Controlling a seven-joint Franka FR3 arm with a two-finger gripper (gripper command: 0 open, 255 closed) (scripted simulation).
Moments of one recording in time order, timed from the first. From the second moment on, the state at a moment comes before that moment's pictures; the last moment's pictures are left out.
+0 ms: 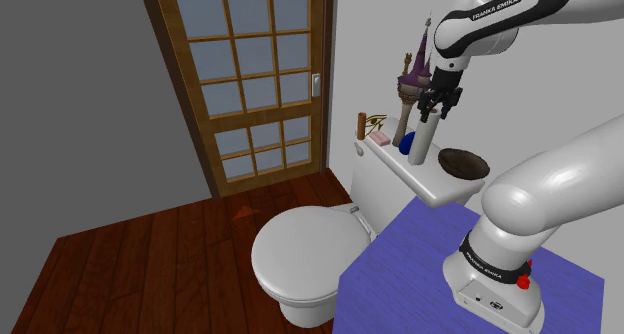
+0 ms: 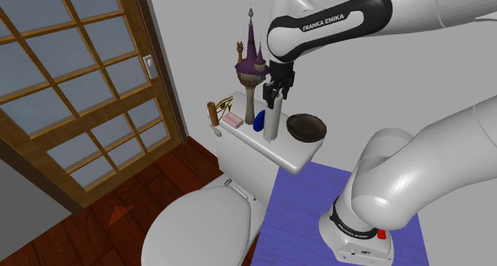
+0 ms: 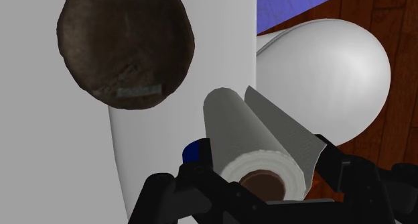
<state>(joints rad) -0.25 -0.47 -0.43 -2.51 -0.20 2.04 -0.13</state>
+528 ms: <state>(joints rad) -0.25 -0.51 -0.41 -2.43 -0.19 1.92 -0.13</state>
